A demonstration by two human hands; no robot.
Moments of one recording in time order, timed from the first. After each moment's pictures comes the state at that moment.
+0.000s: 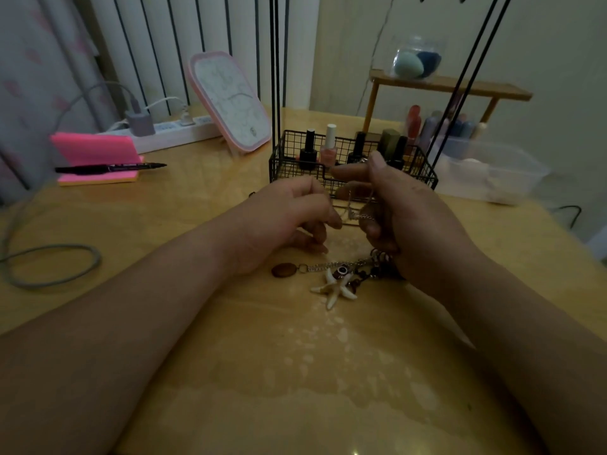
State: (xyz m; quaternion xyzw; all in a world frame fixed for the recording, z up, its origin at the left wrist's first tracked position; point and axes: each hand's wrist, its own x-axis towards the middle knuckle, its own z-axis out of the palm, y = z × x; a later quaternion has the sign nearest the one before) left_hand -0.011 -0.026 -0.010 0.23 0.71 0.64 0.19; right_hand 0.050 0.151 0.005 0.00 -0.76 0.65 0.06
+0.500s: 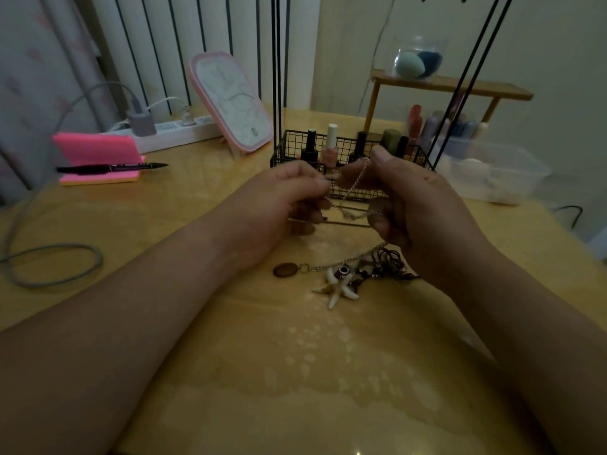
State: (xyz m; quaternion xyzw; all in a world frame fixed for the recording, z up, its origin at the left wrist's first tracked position) left_hand -0.014 -0.028 -0.007 0.19 0.66 0.70 0.16; right_hand 0.053 0.157 0.011 0.02 -0.76 0.65 0.08
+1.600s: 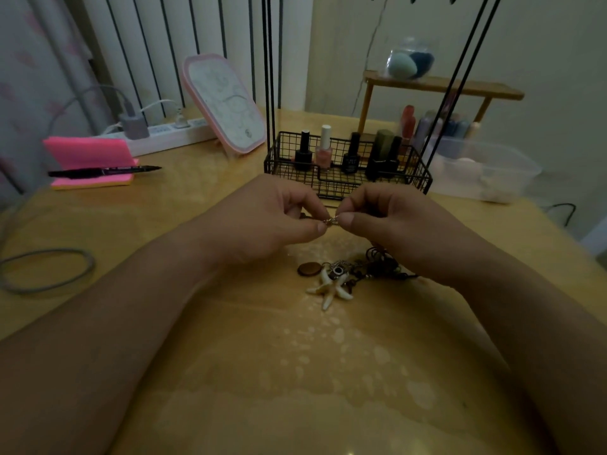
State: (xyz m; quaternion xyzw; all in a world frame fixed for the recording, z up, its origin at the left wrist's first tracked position) left_hand -0.013 -0.043 -0.003 0.33 0.82 0.46 0.07; right_hand 0.051 0.173 0.009 0.08 -0.90 0.42 0.02
